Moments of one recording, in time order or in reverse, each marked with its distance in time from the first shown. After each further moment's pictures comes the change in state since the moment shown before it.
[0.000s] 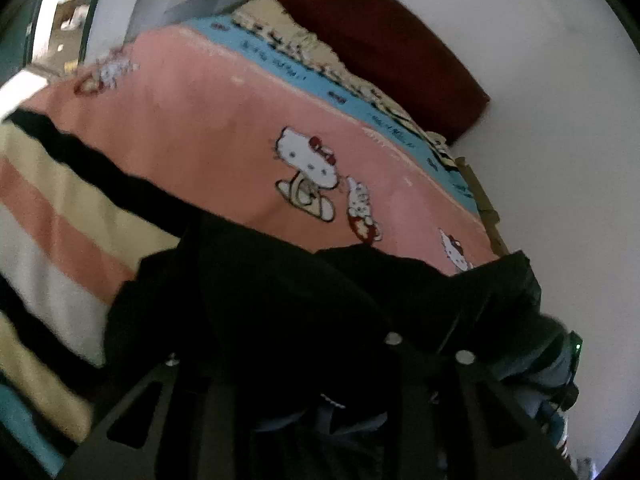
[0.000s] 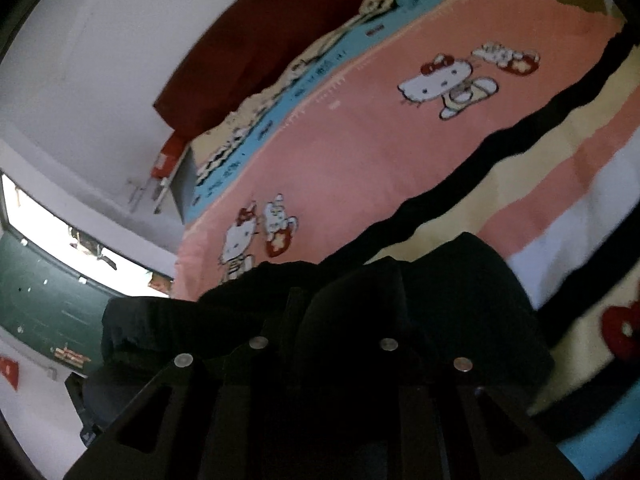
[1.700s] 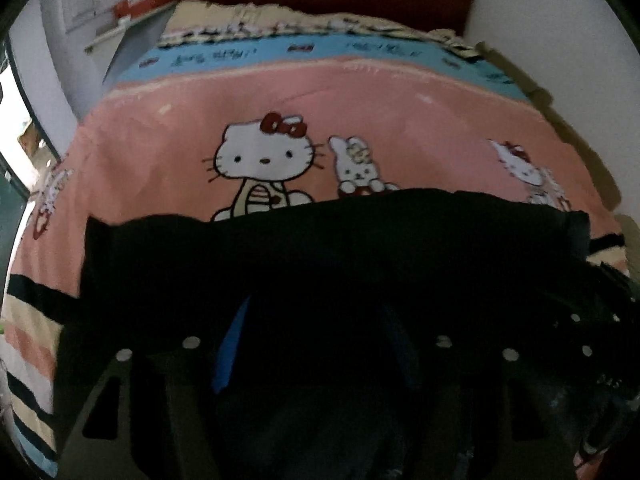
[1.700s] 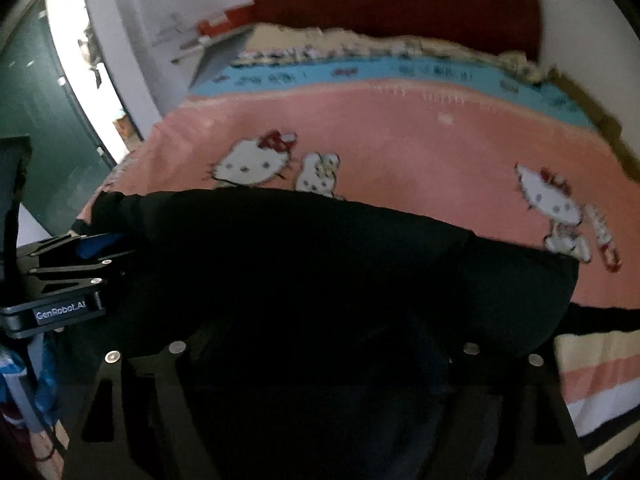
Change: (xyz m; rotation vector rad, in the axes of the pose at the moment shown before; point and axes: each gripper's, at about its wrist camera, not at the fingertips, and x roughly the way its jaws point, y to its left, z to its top) left arm 0.133 -0.130 0.024 0.423 0.187 0.352; right arm 0.117 0.135 0.007 -0.651 0.171 -0.236
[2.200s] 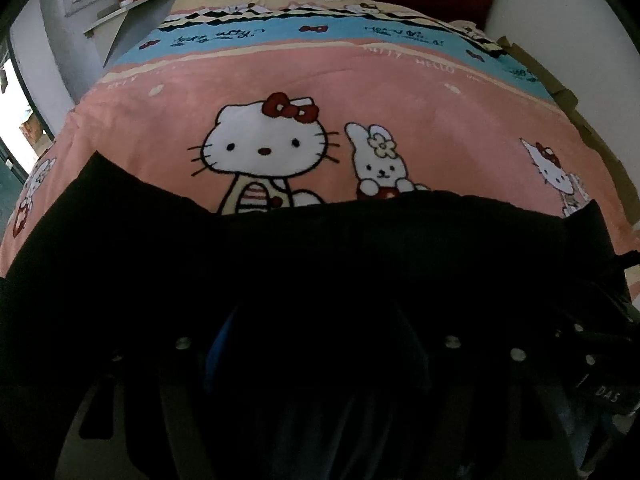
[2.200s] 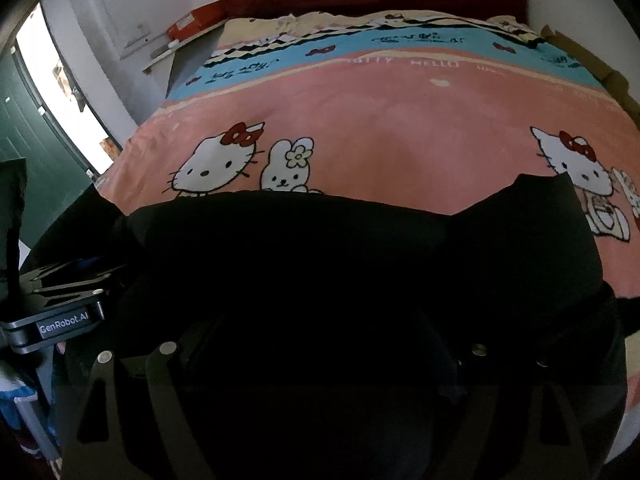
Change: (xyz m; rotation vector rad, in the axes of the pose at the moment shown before) left arm 0.059 0.000 0.015 -0.023 0.018 0.036; right arm 0.065 -0.027 0.009 0.097 0.006 0.026
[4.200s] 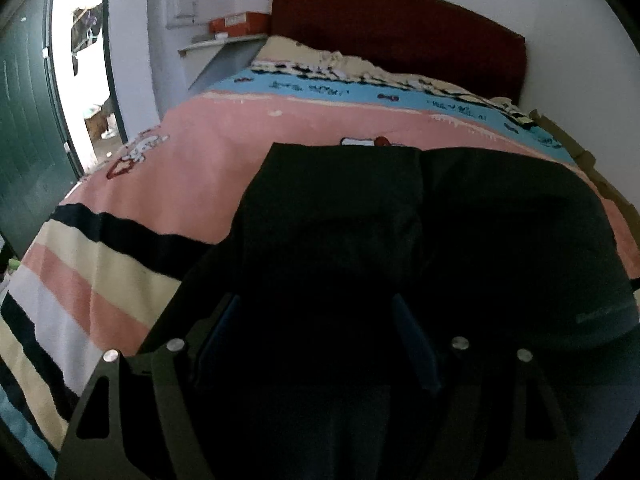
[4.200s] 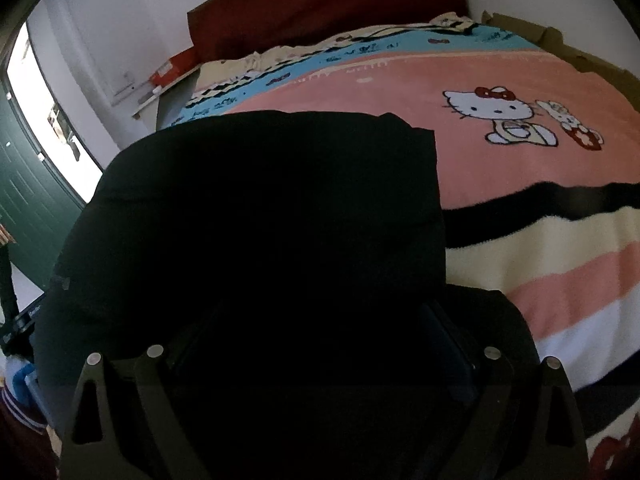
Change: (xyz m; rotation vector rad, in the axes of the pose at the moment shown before) left arm -0.066 0.096 -0.123 -0.138 -0.311 0.109; right arm -0.063 -0.073 -0.101 0.130 -0.136 0.008
